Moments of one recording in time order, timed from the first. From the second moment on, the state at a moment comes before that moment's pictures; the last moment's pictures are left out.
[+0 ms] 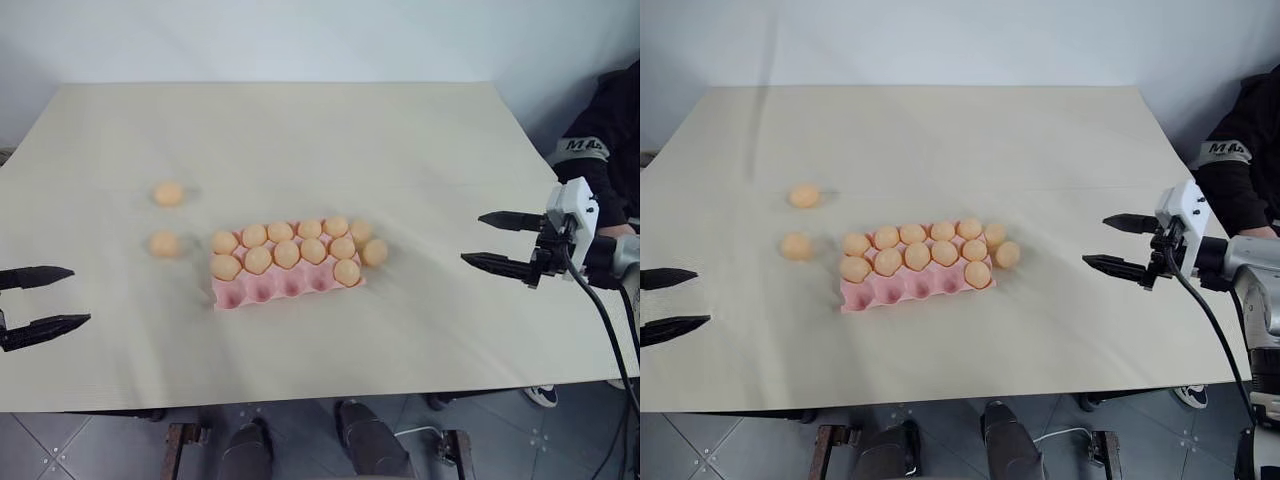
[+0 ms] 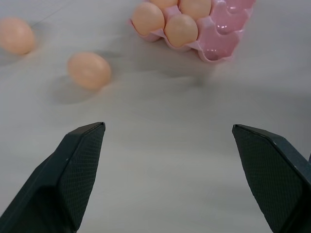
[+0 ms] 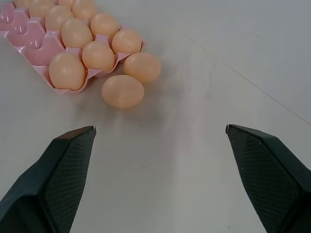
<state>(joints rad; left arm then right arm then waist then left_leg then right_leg) -0.05 1.16 0.59 0.43 -0.47 0.13 -1.50 -0.45 -0.92 -0.20 0.16 0.45 0.37 1.24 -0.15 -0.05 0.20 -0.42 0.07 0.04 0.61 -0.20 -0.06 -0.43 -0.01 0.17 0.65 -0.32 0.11</state>
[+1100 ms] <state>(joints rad) -0.20 1.07 0.58 0.39 -0.61 0.19 -1.50 -0.50 -0.87 -0.20 0.14 0.45 0.42 1.16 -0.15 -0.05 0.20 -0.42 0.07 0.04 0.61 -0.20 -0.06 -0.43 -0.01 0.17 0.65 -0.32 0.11</state>
